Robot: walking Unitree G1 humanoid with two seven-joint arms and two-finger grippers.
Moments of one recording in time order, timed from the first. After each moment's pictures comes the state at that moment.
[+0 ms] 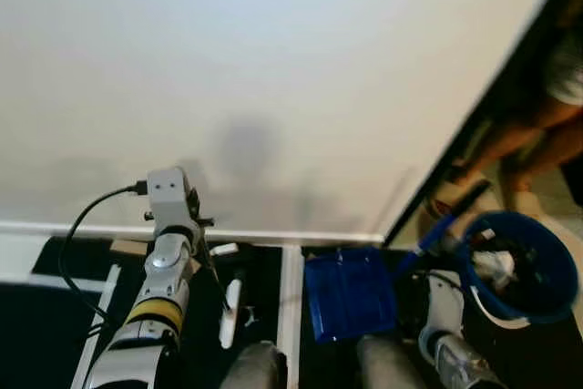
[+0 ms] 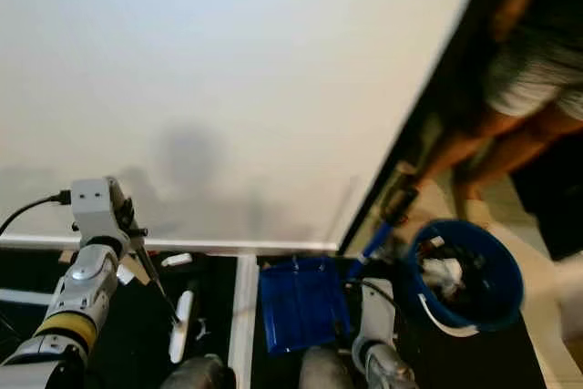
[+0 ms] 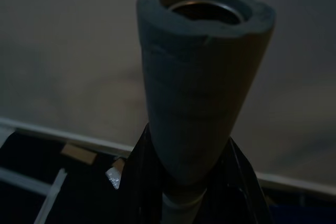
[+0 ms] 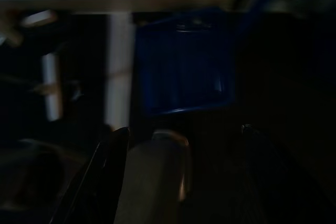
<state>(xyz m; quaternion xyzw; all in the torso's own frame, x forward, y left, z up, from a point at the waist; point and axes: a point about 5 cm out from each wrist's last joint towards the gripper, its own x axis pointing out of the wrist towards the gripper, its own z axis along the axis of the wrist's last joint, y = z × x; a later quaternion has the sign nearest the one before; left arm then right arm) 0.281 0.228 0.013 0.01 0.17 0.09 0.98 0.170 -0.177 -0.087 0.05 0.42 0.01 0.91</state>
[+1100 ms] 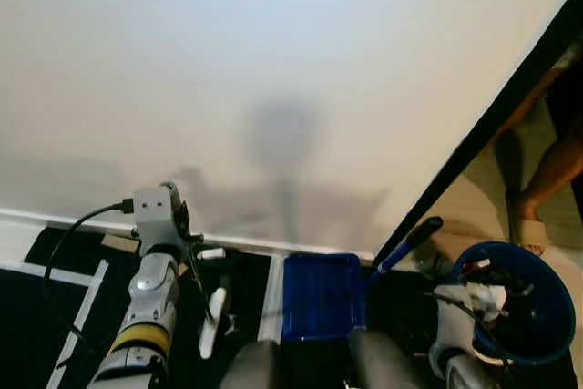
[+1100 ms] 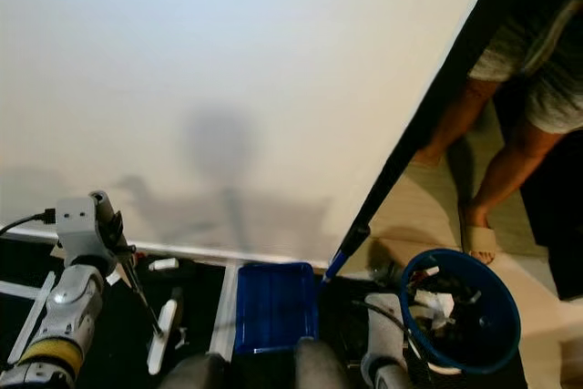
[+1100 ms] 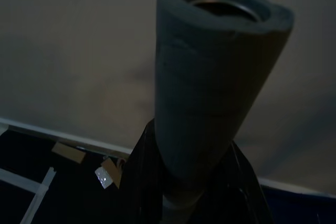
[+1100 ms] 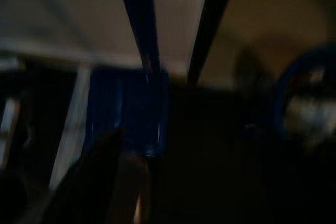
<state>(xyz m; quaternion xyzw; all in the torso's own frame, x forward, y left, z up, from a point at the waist) 0.254 0.246 0.004 0.02 0.17 0.07 0.98 0.157 -0.202 -0.066 -0.01 0.25 0.00 0.97</state>
